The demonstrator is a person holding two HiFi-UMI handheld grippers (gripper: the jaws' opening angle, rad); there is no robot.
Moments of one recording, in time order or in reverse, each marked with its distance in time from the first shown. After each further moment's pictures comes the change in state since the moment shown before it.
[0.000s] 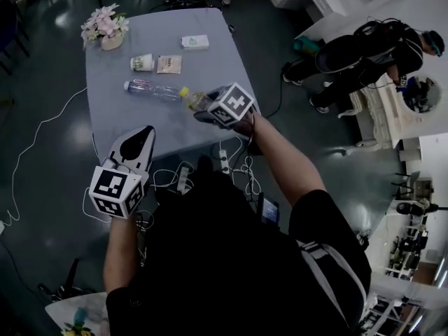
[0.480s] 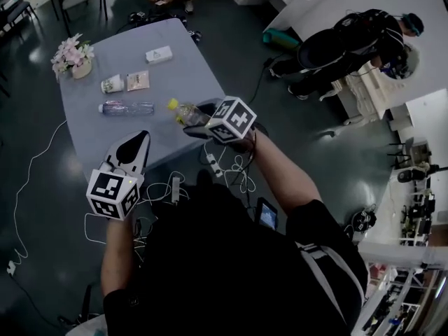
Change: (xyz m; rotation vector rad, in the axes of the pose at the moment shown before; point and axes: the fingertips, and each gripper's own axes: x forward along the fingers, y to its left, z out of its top) left arm 0.037 -0.055 0.020 0.080 0.002 -0.154; right arm -0.094 0.033 -0.021 0.074 -0.206 -0.048
